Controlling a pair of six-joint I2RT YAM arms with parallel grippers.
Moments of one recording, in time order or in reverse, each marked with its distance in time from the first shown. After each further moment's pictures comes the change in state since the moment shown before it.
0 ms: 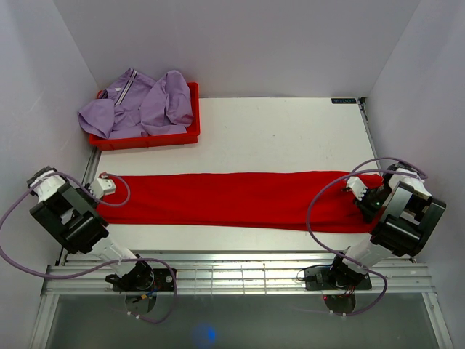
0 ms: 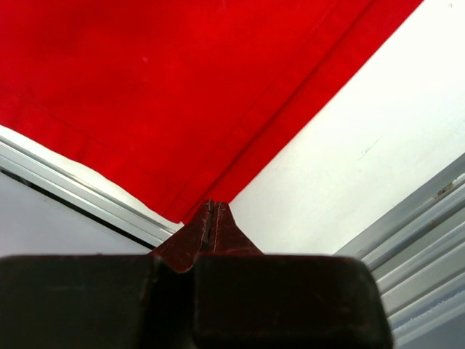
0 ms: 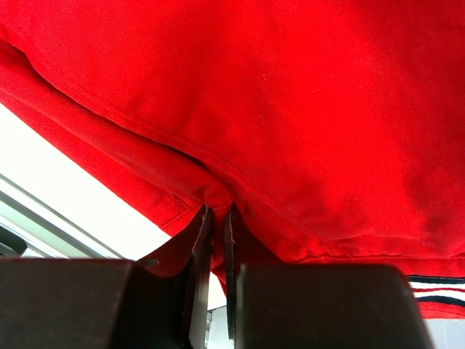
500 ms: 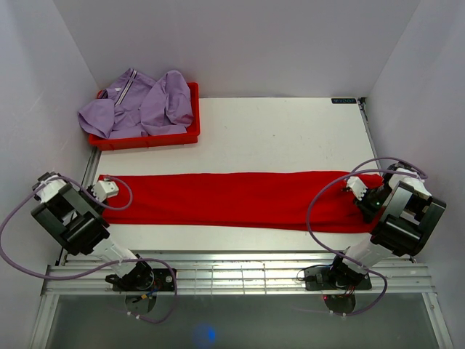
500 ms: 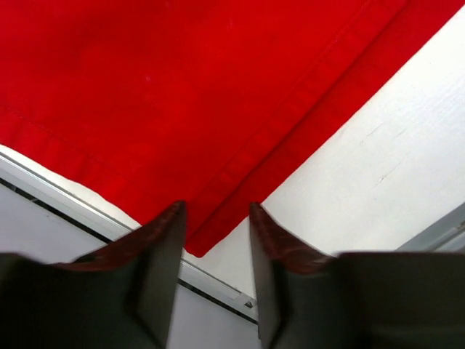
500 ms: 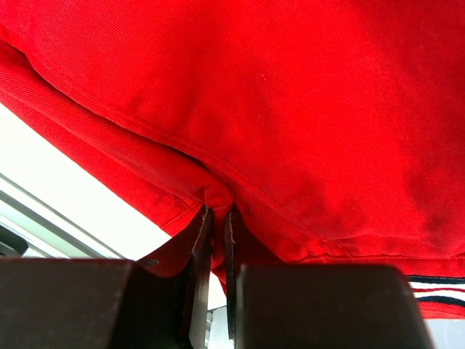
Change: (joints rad) left arm 0.019 0.010 -0.068 0.097 0.032 -0.003; right arm 0.001 0.002 0.004 -0.004 0.001 0.007
